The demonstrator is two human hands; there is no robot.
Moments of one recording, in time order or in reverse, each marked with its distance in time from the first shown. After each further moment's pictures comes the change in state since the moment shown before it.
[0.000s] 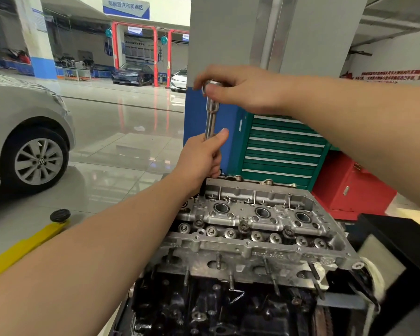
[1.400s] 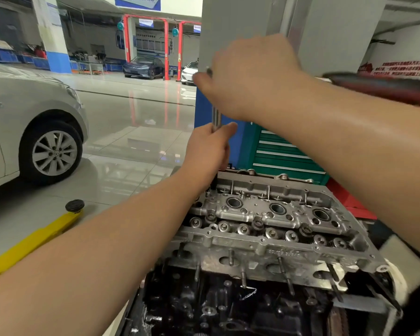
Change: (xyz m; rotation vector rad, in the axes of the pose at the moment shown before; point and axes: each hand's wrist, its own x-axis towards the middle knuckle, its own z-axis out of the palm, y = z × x) left_hand -0.008 0.006 -0.002 0.146 0.149 0.079; right_hand 0.017 -0.042 0.035 -0.930 0.501 0.133
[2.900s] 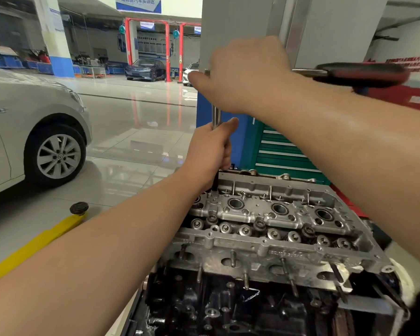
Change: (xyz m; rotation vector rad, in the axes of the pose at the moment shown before) left_hand 0.002 0.004 0.001 -0.140 -0.048 -0.069; right_hand 0.014 0.000 0.016 0.123 -0.012 0.059
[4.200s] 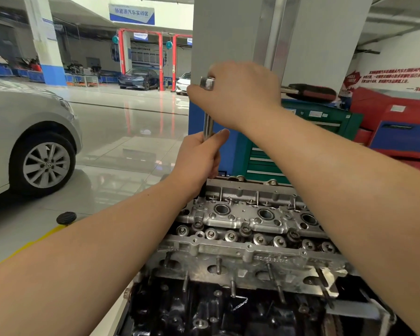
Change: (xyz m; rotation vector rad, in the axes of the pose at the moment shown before) left_hand -0.004 -0.006 0.004 0.030 -0.016 0.049; right_hand -0.023 0.004 0.006 0.280 -0.011 0.265
